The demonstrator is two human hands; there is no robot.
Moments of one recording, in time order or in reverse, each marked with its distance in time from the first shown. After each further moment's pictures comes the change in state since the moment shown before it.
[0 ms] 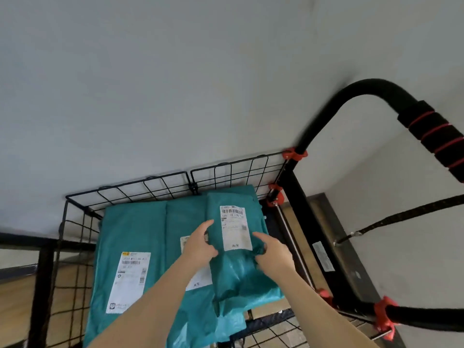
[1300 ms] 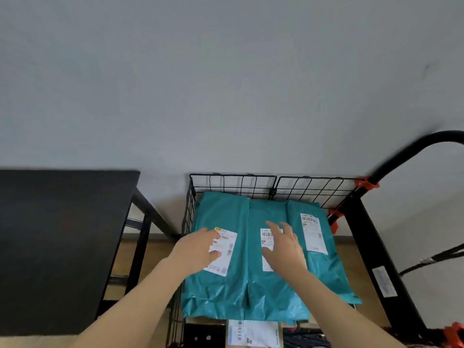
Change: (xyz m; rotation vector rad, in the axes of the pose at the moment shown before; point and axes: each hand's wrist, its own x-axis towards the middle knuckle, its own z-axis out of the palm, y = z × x) left_hand -0.157 -0.097 -0.172 0.789 0.170 0.212; right_hand -0.123 -0.137 0.096 -0.395 0.150 -0.400
